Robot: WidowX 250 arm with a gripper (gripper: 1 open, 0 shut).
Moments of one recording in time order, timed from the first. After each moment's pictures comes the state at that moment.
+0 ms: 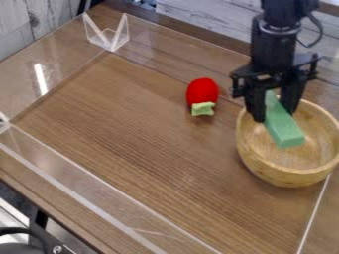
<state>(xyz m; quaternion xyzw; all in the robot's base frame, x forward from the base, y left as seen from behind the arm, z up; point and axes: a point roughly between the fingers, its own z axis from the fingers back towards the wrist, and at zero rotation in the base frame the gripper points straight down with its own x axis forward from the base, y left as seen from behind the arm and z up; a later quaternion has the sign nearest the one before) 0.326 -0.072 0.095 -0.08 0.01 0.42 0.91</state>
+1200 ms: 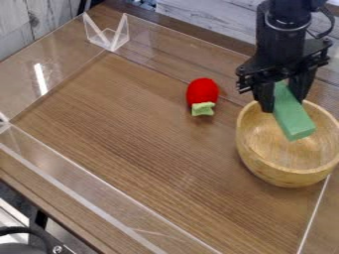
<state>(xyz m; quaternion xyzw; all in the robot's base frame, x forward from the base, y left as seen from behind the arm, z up) 0.326 -0.095 0.104 -0.09 -0.09 0.41 0.90</state>
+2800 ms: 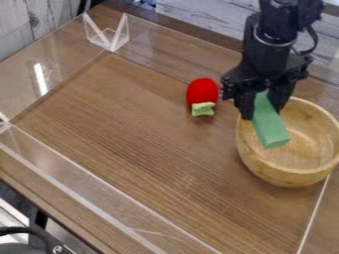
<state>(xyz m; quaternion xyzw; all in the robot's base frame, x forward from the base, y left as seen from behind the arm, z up) 0.319 -0.068 0.097 -0.04 -0.10 0.42 0.90</state>
